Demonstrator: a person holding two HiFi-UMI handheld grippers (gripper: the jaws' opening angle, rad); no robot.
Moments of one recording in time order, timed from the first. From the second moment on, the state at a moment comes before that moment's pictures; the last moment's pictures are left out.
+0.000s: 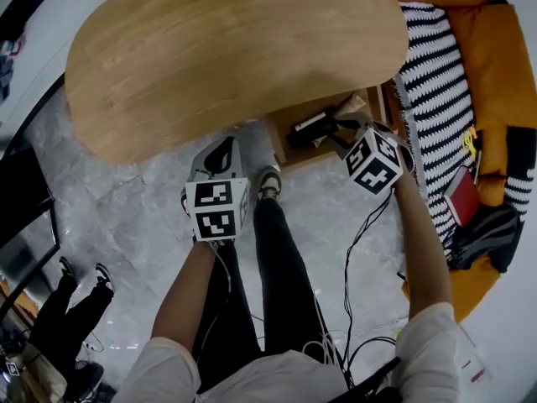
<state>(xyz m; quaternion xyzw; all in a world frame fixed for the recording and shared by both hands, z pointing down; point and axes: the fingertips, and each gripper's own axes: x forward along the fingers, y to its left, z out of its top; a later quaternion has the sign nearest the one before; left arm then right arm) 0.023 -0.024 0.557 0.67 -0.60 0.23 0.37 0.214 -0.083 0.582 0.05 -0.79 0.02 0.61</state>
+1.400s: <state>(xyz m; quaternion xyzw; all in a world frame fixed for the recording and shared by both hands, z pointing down) 0.074 -0.025 0.083 0.85 -0.49 0.13 0.13 0.340 0.043 0.121 0.75 -0.62 0.16 0.17</state>
